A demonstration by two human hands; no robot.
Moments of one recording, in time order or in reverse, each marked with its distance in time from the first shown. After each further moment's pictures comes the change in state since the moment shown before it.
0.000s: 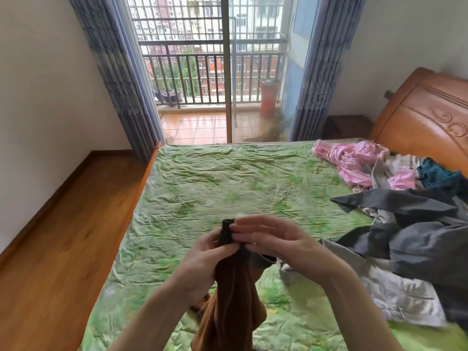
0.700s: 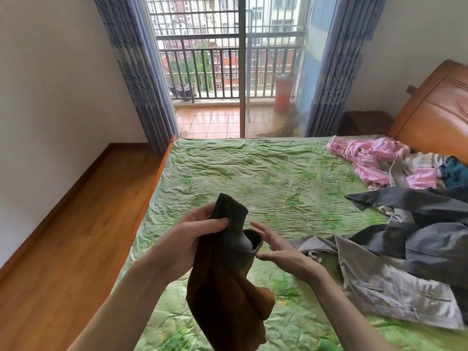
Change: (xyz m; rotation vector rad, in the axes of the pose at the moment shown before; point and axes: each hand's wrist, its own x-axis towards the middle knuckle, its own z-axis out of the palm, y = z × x) left_hand -0.050 0.060 -0.014 -0.036 -0.085 0.041; right_hand 0.039 0.118 -0.012 -0.268 -0.038 0.175
